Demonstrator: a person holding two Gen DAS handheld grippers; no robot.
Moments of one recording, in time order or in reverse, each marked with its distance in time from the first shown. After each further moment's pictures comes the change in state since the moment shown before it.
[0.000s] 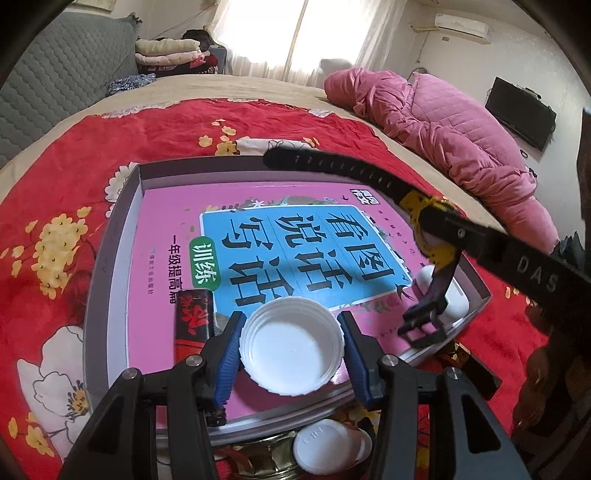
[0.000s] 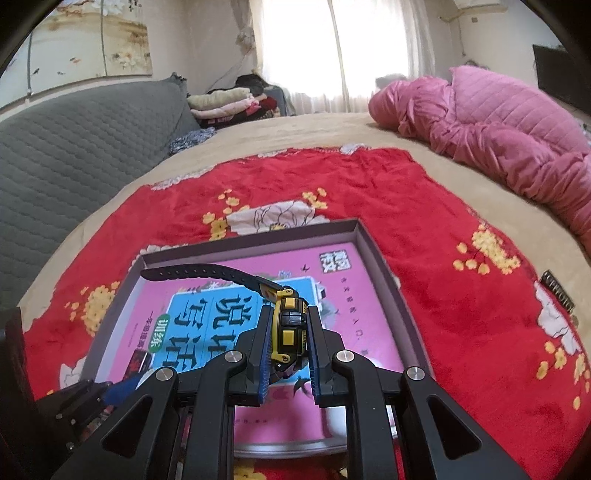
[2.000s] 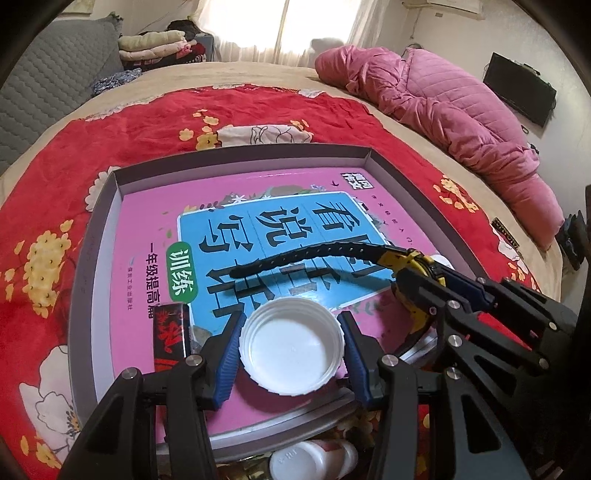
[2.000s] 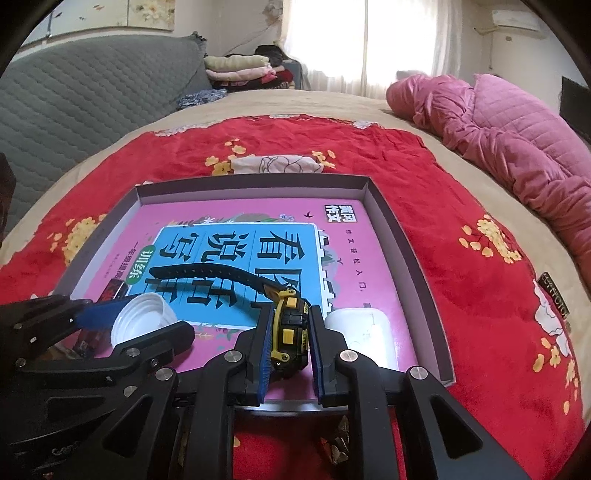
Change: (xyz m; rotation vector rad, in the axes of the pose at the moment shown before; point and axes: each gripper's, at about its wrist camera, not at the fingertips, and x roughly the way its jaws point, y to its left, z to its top) left arm 0.016 -0.018 0.014 0.055 0.091 0.023; right arm 0.017 0.012 -0.036 -0.155 0.078 -0.061
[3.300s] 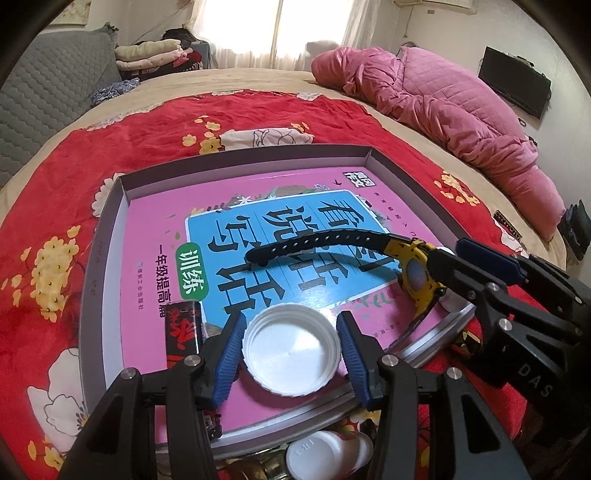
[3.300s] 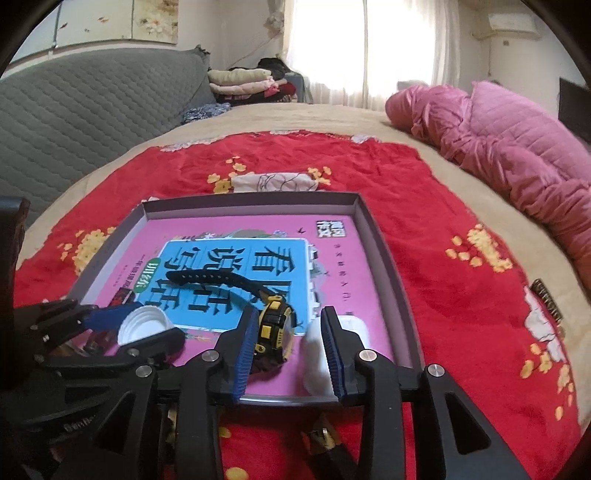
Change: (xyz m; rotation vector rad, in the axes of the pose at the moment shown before) left arm -0.004 0.002 -0.006 0.039 -0.025 0.015; right arm -0.026 -0.016 -0.001 -0.009 -0.058 0.009
